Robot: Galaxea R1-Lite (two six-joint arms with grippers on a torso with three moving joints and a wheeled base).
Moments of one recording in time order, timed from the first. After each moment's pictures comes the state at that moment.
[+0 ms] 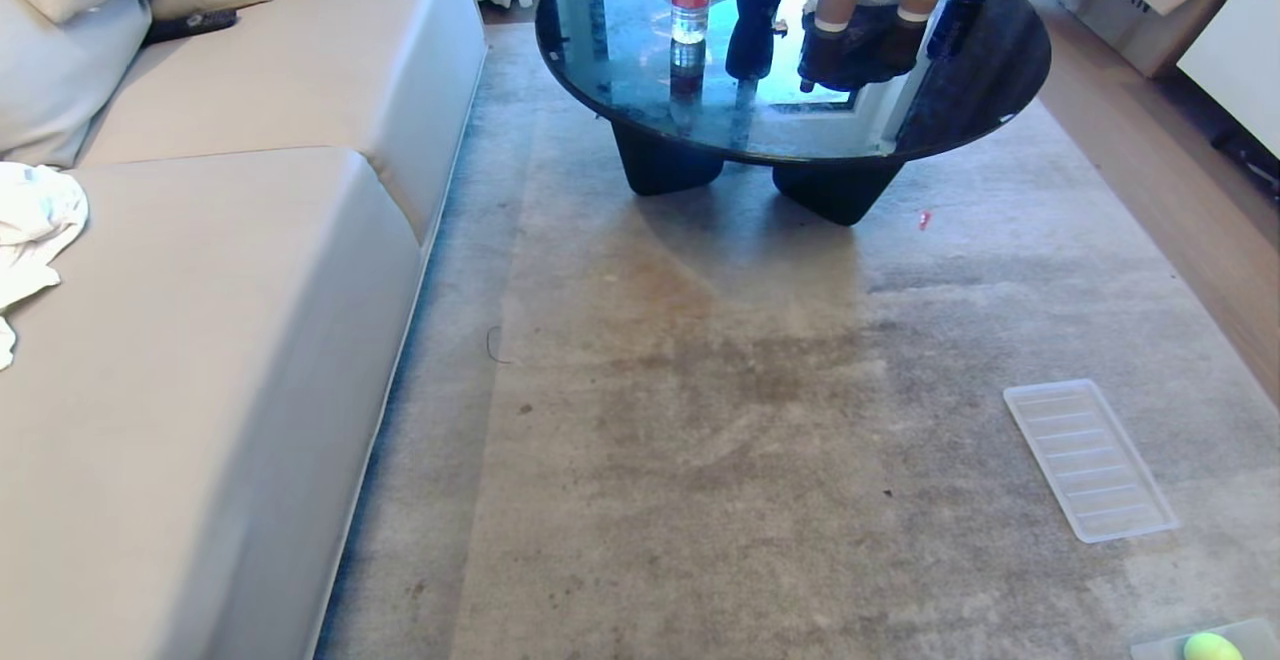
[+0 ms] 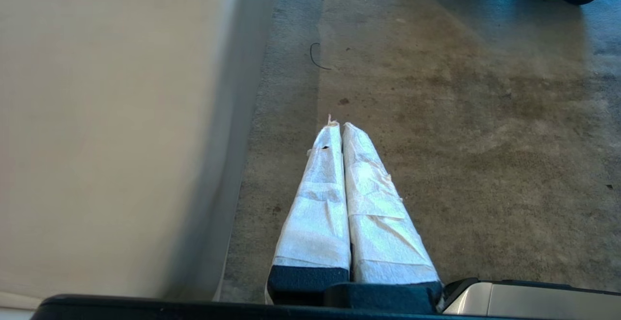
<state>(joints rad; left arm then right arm) 0.00 0.00 0.00 0.01 0.03 -0.06 -0.01 0.00 -0.05 0.12 -0.01 0.02</state>
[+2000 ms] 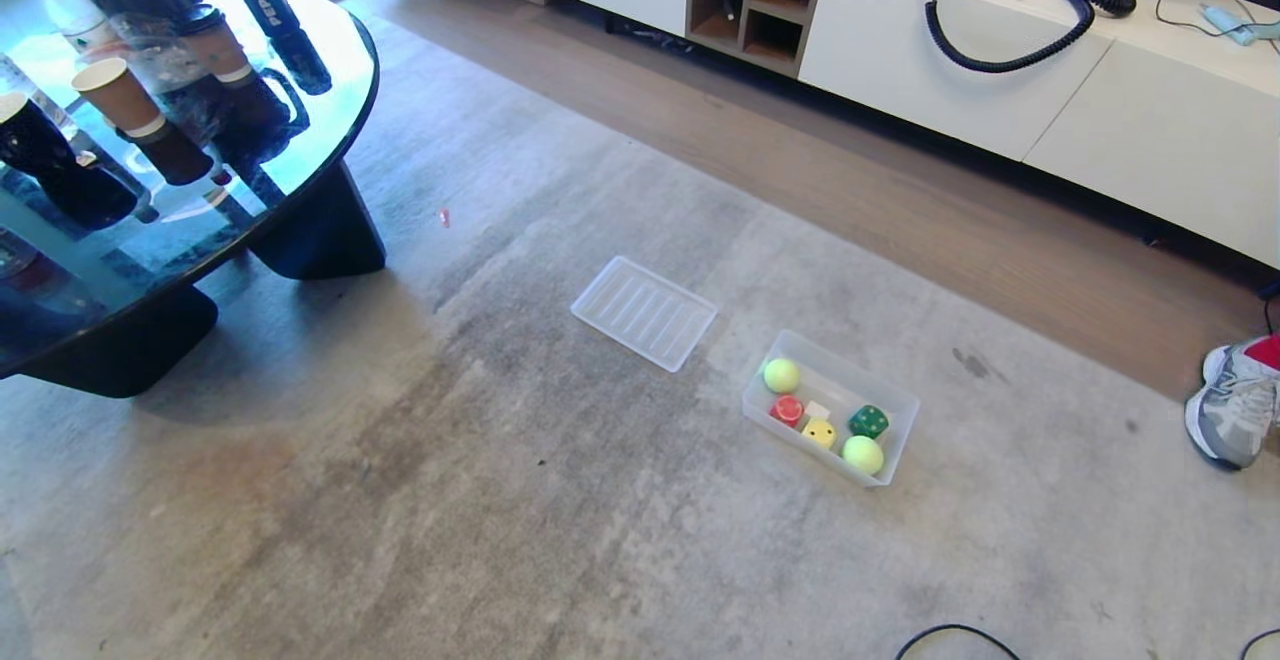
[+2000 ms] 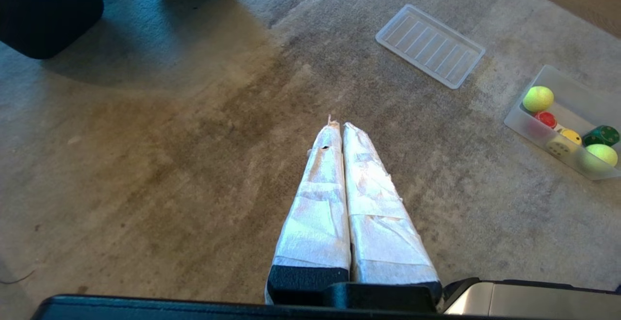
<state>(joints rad) 0.00 0.00 0.00 0.00 0.02 -0.05 -0.01 0.00 -0.05 0.12 -0.02 0.02</state>
